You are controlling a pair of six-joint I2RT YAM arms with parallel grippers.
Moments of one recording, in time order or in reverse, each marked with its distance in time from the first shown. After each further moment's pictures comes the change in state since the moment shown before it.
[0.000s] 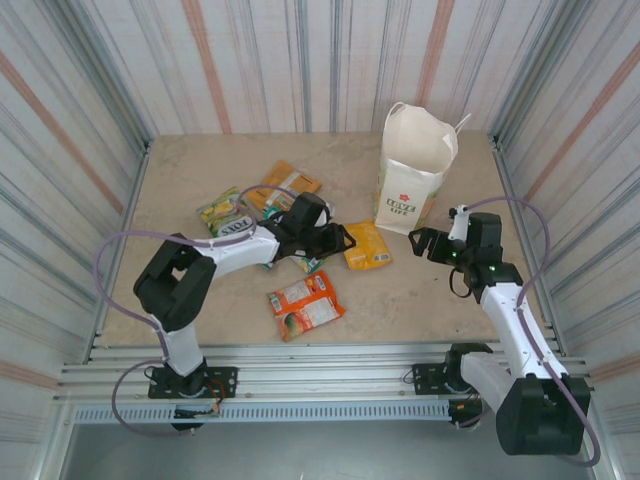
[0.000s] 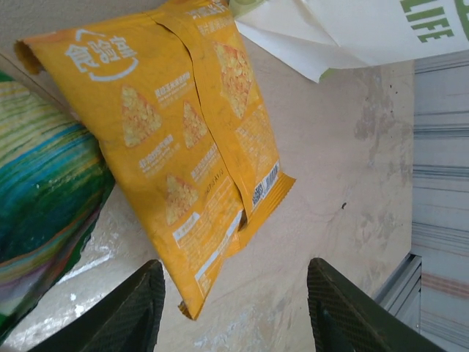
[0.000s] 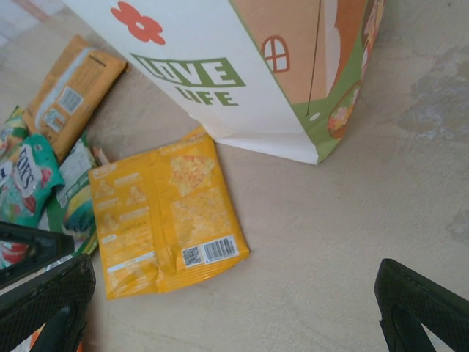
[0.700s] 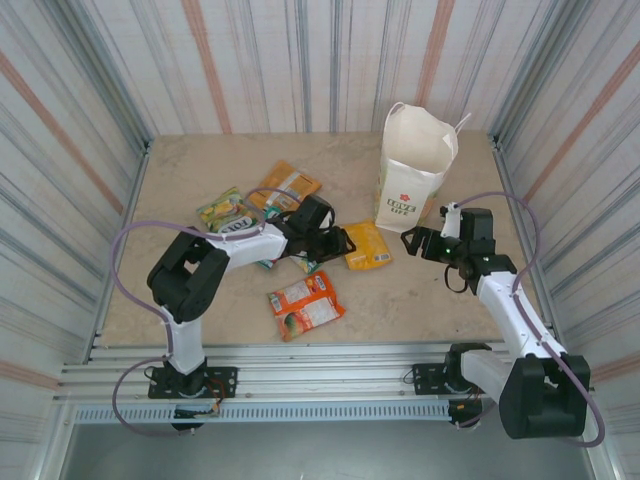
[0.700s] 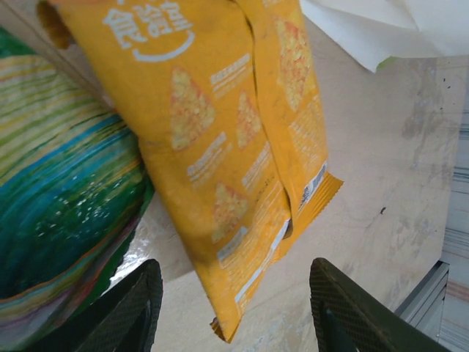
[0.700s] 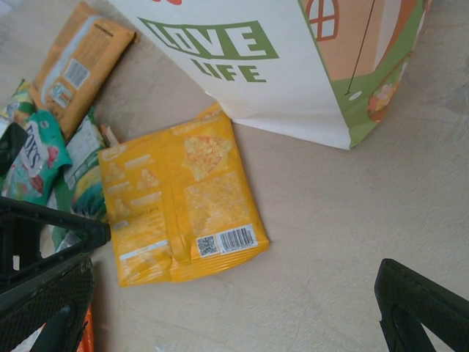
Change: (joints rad) left arm -0.004 0.080 0.040 -0.063 -0.005 -0.005; right arm 0.036 0.095 0.028 0.008 -0.034 0.000
